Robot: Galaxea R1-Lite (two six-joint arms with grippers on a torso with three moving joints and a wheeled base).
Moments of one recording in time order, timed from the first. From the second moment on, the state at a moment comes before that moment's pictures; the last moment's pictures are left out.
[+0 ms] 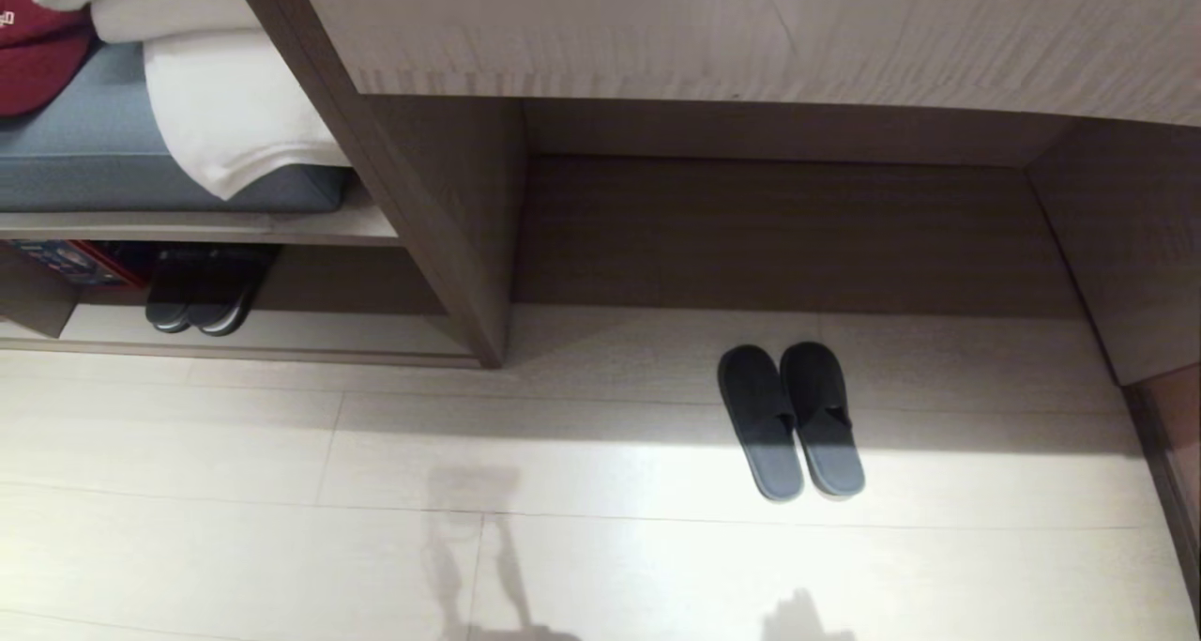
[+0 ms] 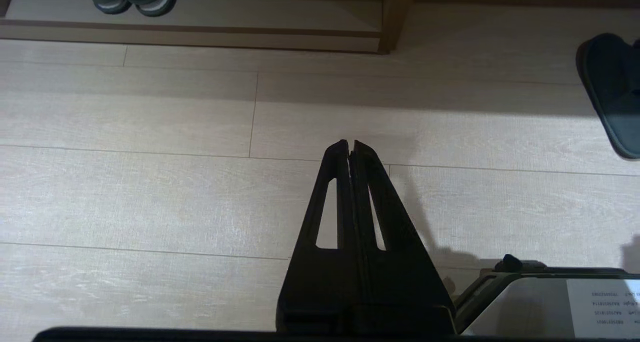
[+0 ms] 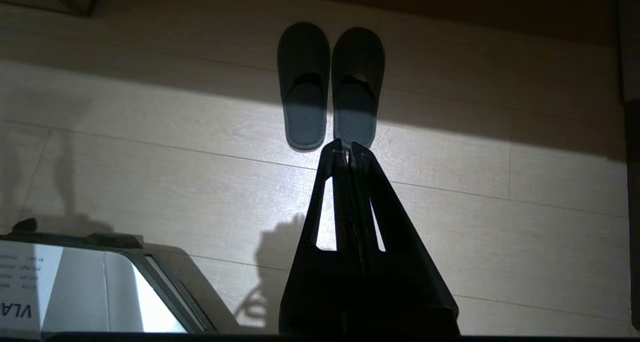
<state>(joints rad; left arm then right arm) 0.00 0.00 0.00 0.00 0.00 -0.02 0.00 0.00 0.00 0.01 0.03 -0.07</state>
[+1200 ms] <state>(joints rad) 0.00 0.00 0.00 0.00 0.00 -0.02 0.00 0.00 0.00 0.01 0.03 -0.07</state>
